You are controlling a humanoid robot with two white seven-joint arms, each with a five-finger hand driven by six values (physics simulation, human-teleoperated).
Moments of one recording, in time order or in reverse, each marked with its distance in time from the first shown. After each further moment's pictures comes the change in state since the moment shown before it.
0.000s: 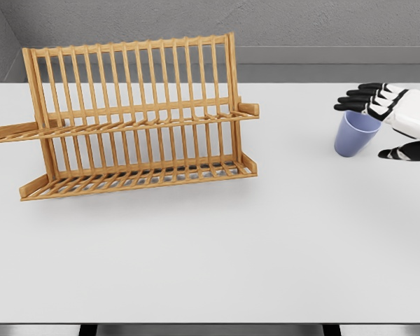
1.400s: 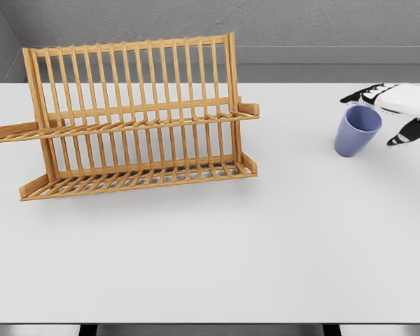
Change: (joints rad) left arm 0.000 0.000 0.000 0.000 0.000 0.000 0.000; right arm -0.472 0.159 0.348 0.456 0.086 0.099 0.304
